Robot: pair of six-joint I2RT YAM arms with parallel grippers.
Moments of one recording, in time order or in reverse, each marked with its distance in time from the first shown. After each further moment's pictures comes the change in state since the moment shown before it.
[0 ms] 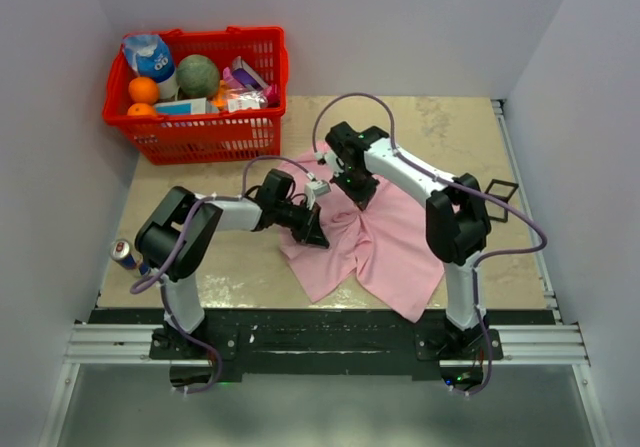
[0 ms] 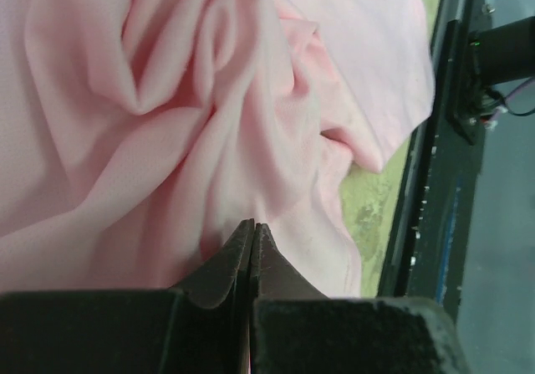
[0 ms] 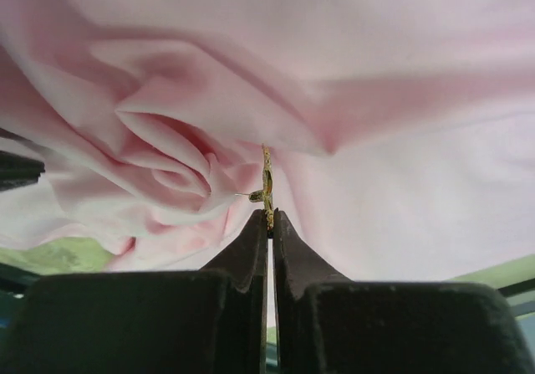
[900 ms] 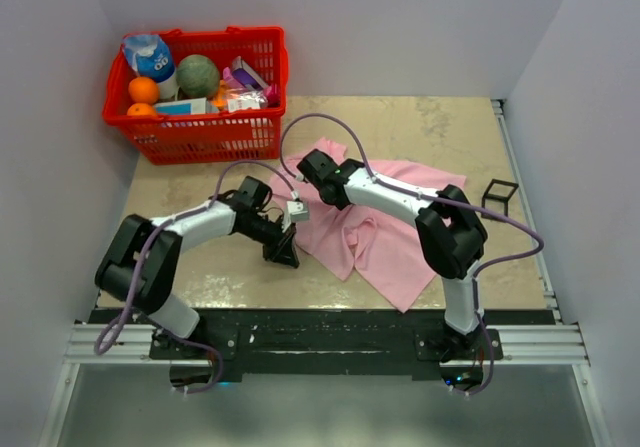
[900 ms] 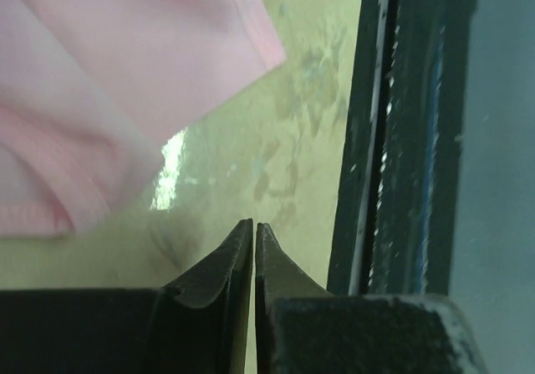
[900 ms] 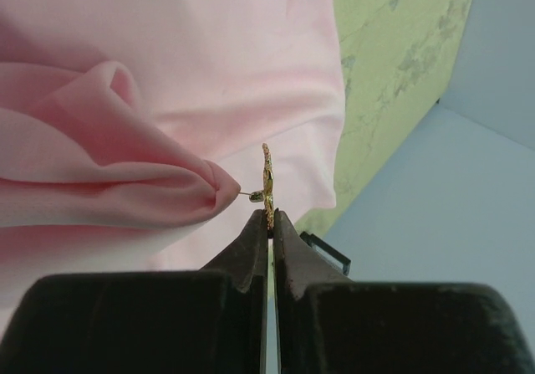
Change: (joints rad) left arm 0.085 -0.224 -0.047 -0.557 0.110 0.559; right arm 0.208 -0.053 -0.160 0.381 0.695 -0.392
